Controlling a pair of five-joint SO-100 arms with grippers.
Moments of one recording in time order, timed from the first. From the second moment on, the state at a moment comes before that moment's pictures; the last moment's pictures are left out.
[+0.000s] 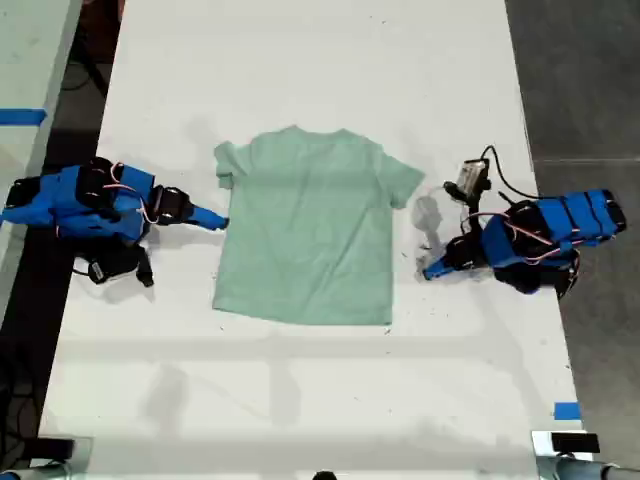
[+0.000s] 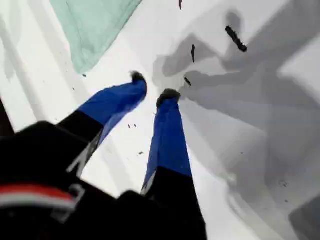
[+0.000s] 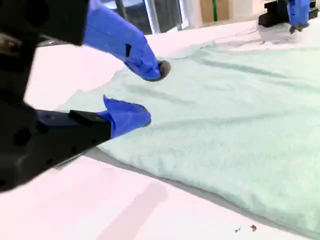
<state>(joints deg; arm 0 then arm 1) -8.6 206.1 184.0 60.6 12.5 -8.7 200.7 174.1 79.3 -2.6</state>
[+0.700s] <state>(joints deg) -8.6 206.1 184.0 60.6 12.5 44.8 127.2 113.9 84.4 -41.2</state>
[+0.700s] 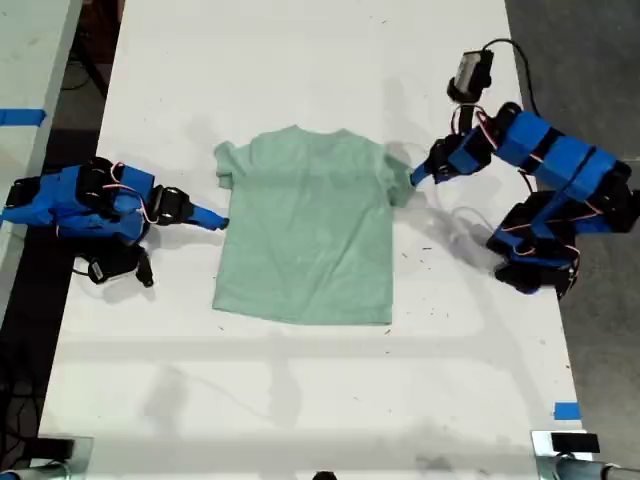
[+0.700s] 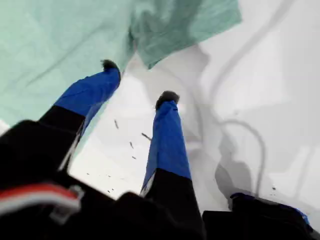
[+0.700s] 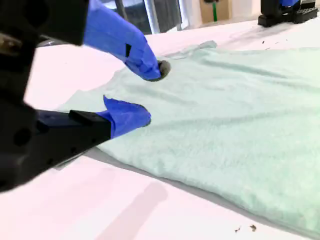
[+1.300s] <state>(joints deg) -8.6 206.1 184.0 60.6 12.5 55.0 88.4 101.1 68.6 -45.7</state>
